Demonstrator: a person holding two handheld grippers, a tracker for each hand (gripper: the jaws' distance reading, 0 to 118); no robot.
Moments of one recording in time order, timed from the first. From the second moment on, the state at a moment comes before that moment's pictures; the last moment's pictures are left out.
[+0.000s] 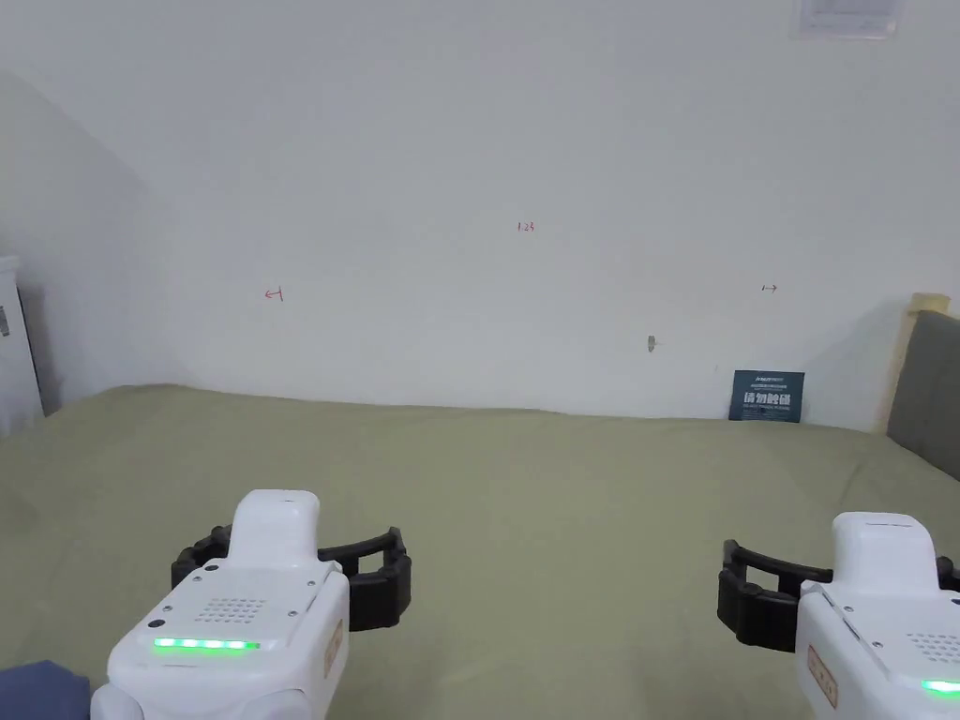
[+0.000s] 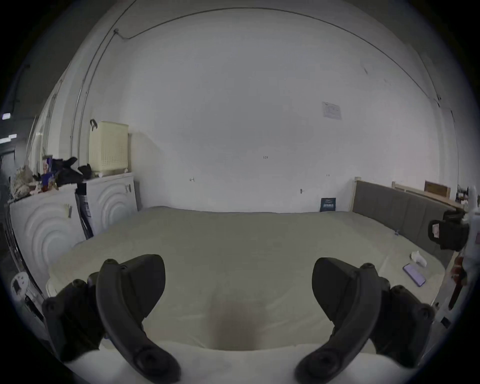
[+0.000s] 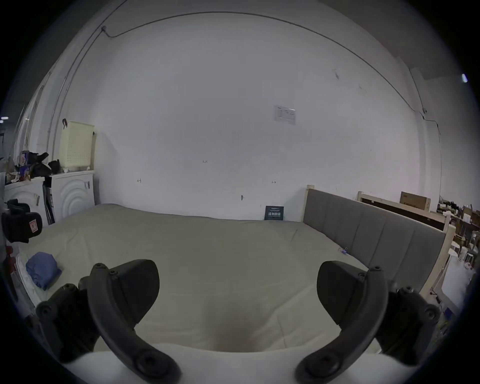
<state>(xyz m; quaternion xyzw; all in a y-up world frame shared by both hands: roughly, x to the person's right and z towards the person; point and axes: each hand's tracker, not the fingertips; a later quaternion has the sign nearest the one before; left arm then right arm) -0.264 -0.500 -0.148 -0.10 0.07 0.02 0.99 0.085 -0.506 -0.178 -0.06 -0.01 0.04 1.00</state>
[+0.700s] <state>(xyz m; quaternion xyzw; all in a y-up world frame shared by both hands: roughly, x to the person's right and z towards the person) -0.264 -0.479 -0.156 -0.08 0.08 0.00 0.99 0.088 -0.497 -0.193 -0.04 0.00 0.04 1.00</state>
